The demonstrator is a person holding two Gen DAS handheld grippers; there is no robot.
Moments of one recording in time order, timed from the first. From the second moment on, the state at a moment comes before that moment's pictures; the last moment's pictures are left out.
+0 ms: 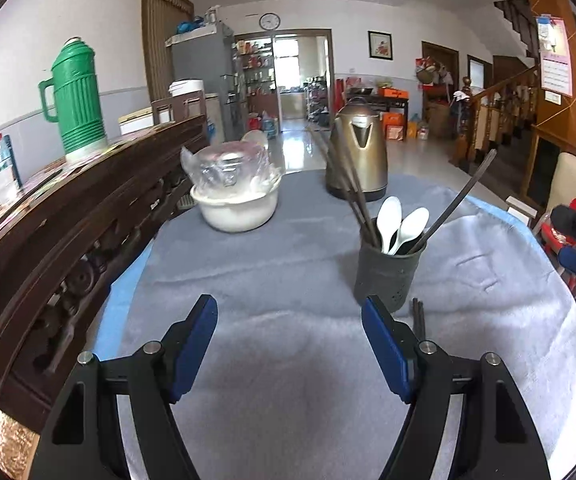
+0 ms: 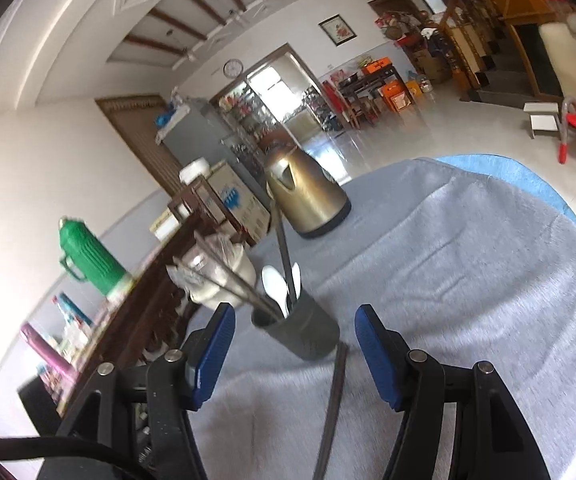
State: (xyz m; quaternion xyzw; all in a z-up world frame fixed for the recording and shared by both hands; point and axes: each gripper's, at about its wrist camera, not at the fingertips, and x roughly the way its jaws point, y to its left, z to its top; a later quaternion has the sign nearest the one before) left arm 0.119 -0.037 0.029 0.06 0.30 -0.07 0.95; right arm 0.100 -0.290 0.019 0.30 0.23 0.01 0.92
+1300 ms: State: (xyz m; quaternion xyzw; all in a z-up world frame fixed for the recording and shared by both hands) left arm 0.110 -0.096 -0.018 0.14 0.39 -0.10 0.91; right arm 0.099 -0.303 -0.039 0.29 0.31 -0.01 0.90
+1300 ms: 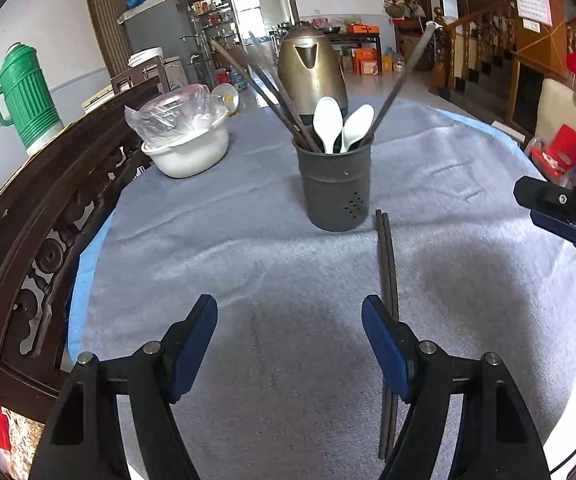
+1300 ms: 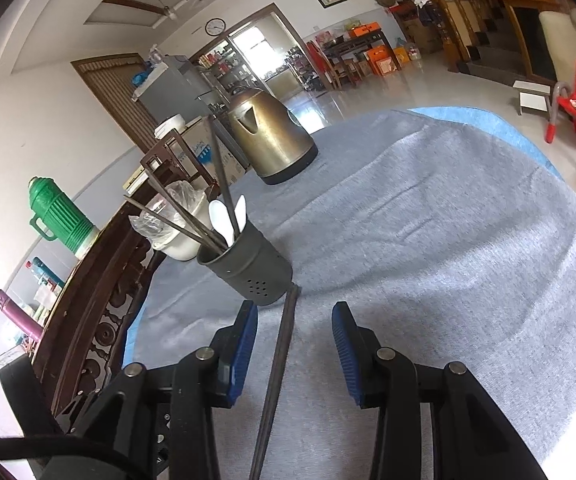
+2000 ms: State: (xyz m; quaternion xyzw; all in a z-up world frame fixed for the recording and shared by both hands) left arm 0.124 -0.098 -0.036 0.14 0.41 -0.10 0.89; right arm 0.115 -0.305 -0.061 0.30 0.33 -0.01 0.89
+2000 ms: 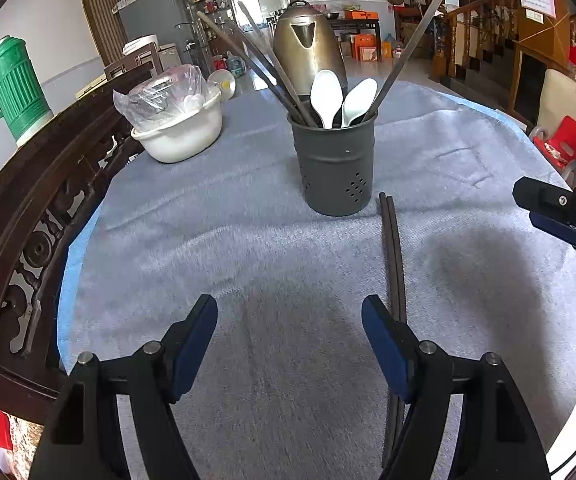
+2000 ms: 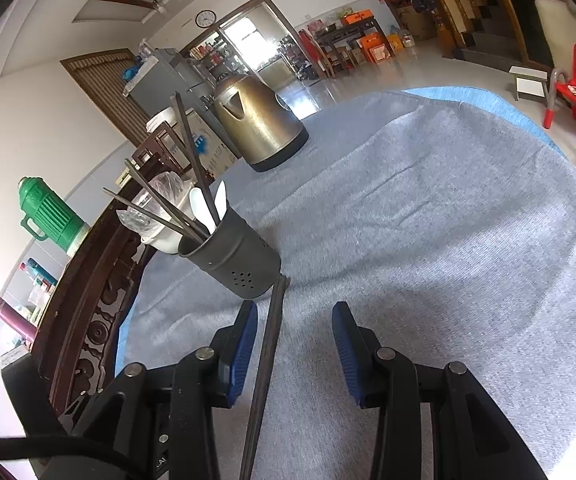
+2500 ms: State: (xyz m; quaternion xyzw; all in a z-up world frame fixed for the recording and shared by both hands) left arm 0.146 -0.062 -0.048 0.10 0.44 -0.08 0.89; right arm 0.150 -0.262 -0.098 0.24 0.42 0.01 0.87
